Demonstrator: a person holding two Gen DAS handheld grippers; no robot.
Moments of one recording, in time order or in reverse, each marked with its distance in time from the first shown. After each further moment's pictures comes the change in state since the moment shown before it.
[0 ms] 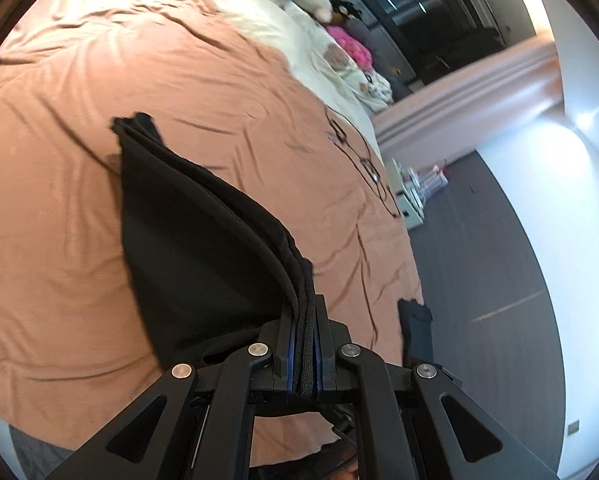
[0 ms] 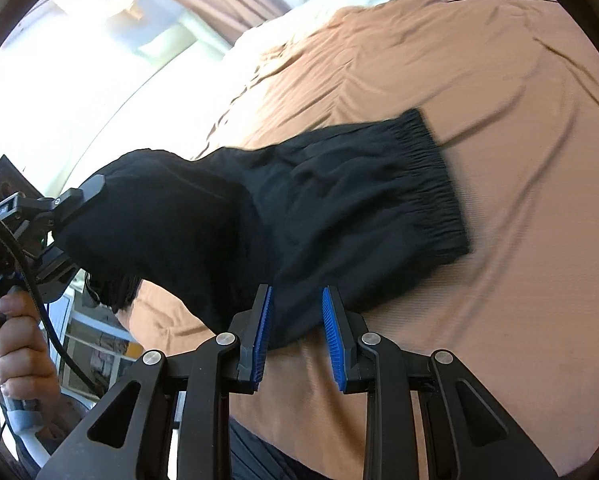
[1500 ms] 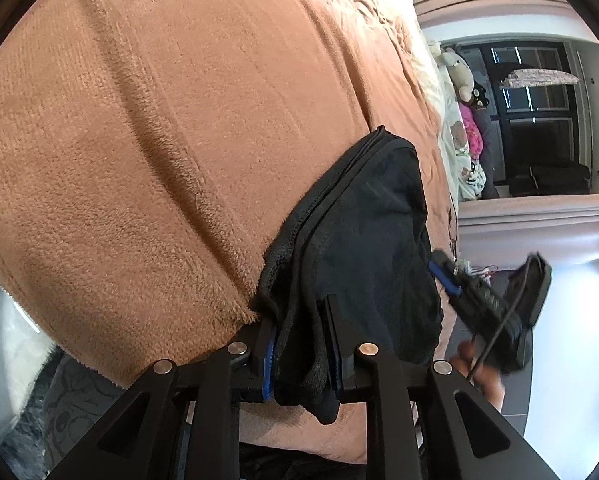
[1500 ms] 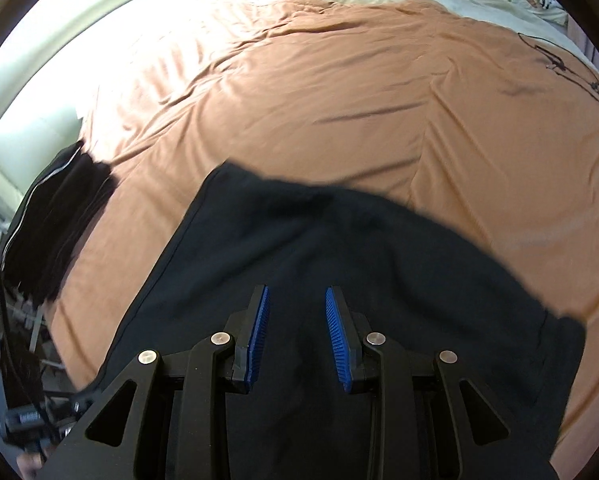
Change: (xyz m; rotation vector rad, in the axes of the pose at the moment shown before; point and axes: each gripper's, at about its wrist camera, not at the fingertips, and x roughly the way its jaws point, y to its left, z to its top) left arm -0.083 0.219 -0.078 -0.501 -0.120 0.107; right arm 0.197 0.131 0.082 -0.307 0.191 -0.217
